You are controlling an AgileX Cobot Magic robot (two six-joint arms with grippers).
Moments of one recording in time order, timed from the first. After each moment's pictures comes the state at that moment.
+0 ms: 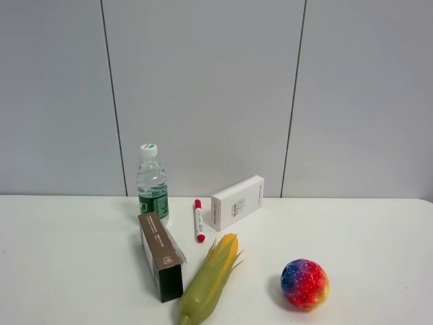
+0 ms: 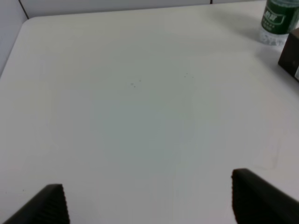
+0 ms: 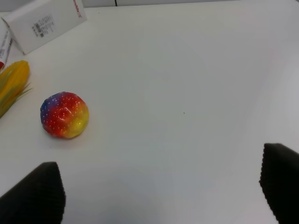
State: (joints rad) left arm 0.00 0.00 -0.49 0.07 1.07 -0.08; right arm 0.10 0.00 -0.49 -0.04 1.07 0.07
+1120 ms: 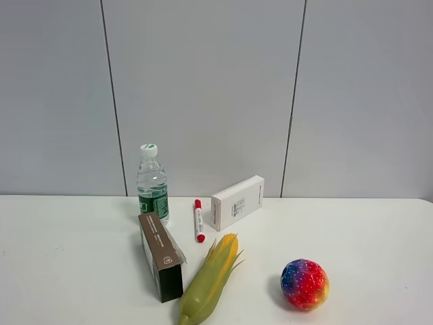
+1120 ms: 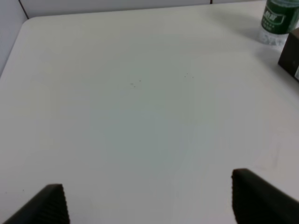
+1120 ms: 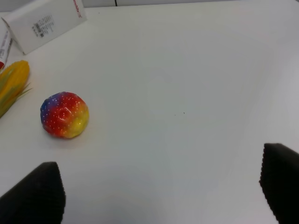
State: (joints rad) left arm 0.00 0.00 -0.49 0.07 1.07 -0.07; right arm 0.10 0.00 -0.49 -0.04 1.07 0.07
